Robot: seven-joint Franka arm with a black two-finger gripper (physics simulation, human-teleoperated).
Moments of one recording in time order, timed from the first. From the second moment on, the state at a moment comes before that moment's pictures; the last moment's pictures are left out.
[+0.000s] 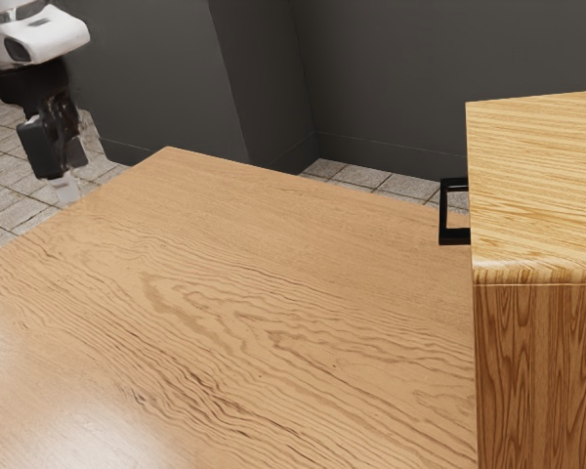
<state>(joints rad) 0.01 -0.02 0.27 -1.20 0.03 1.18 1.00</state>
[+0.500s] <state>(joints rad) 0.00 -0.03 0.24 -1.21 0.04 1.41 1.63</state>
